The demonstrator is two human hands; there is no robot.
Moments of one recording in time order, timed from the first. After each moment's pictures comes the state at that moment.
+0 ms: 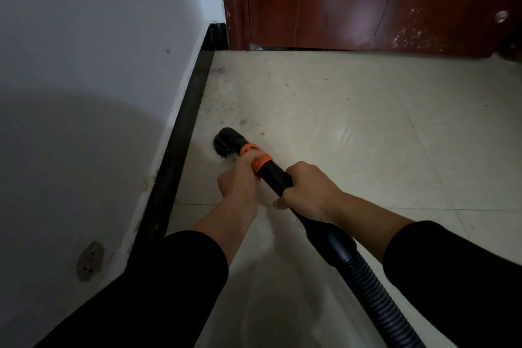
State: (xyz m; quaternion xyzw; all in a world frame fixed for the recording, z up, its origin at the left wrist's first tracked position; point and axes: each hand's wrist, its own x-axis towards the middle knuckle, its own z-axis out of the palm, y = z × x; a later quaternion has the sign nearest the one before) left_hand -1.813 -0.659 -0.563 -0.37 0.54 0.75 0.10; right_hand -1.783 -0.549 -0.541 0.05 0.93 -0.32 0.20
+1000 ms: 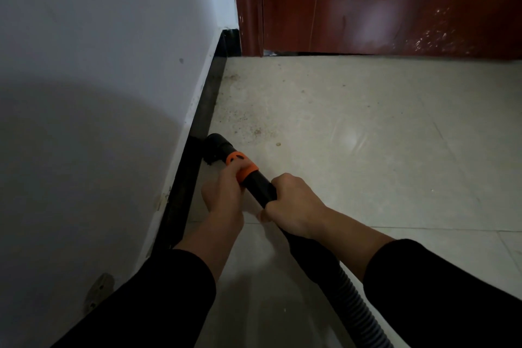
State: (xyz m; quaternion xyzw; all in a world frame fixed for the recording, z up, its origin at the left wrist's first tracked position) left_hand -1.850 -0.705 -0.584 -0.38 0.56 0.74 0.03; right_hand -1.817 -0.597 -0.562 0.03 0.91 -0.37 0.21
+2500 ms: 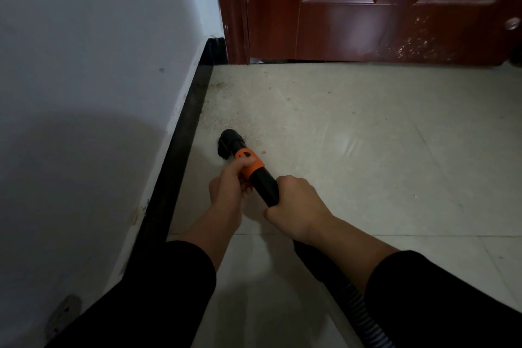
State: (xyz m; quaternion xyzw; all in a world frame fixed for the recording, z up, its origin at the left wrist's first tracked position) left_hand -1.873 -0.676 -0.599 -0.29 0.57 0.76 0.11; right_hand -1.813 -0.566 -0.552 0.04 0.94 -0.31 0.15
